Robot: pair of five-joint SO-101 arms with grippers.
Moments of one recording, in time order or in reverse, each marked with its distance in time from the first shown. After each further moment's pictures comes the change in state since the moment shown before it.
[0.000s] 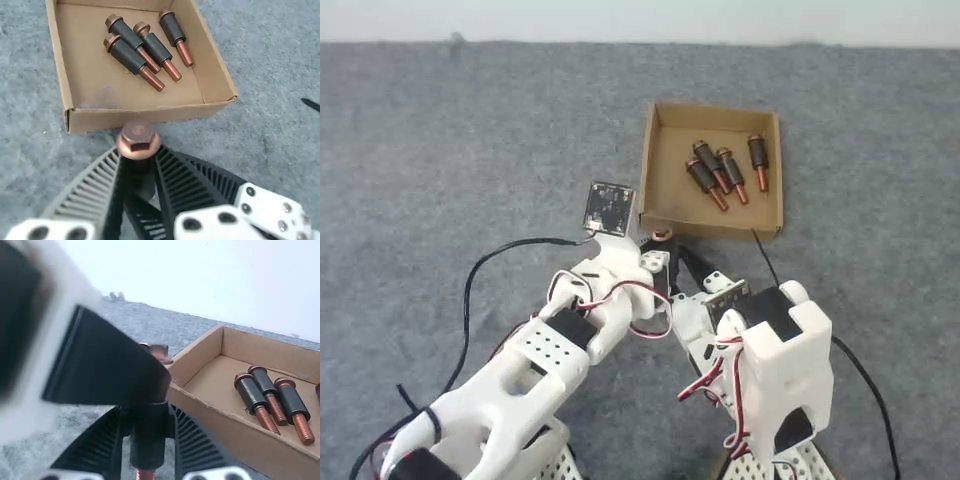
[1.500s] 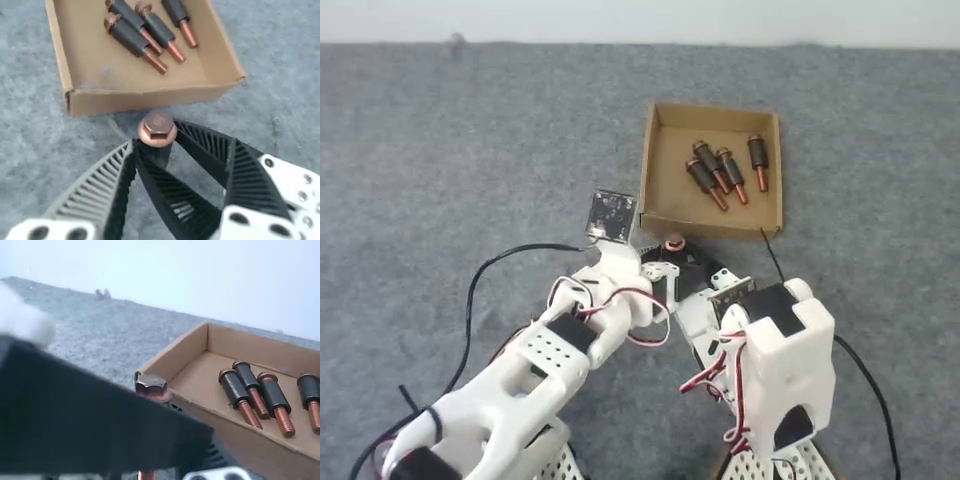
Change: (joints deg) left arm 0.4 -1.1 2.9 0.1 -1.4; right arm 2.1 0.0 -0.1 0.0 0.0
